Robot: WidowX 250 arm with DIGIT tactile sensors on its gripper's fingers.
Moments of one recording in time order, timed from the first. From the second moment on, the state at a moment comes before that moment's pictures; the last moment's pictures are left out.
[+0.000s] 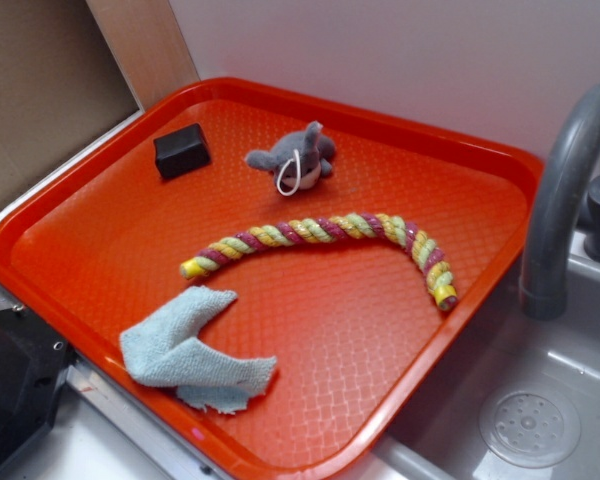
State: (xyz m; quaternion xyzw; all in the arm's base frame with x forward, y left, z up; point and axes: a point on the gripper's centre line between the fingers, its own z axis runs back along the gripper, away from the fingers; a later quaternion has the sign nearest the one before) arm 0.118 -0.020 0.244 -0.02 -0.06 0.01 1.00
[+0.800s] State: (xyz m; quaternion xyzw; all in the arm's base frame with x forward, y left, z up) arm 0.181 -0.046 0.214 -0.06 -0.15 -0.16 0.97
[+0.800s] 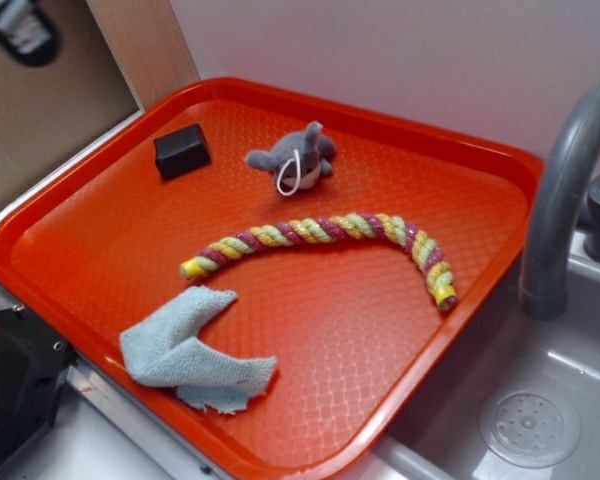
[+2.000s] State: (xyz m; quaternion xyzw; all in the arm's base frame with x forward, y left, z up) arm 0.244 -0.125 0.077 0.02 -0.12 -0.33 0.94
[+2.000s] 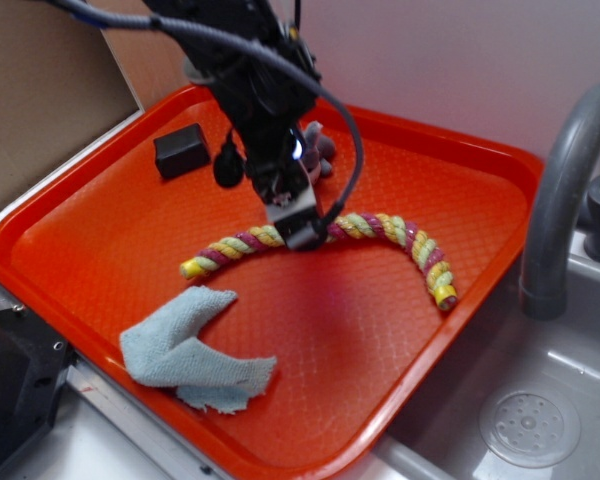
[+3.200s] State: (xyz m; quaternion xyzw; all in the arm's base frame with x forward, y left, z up) arm 0.254 -0.115 0.017 -0.02 -0.05 -0.36 0.93
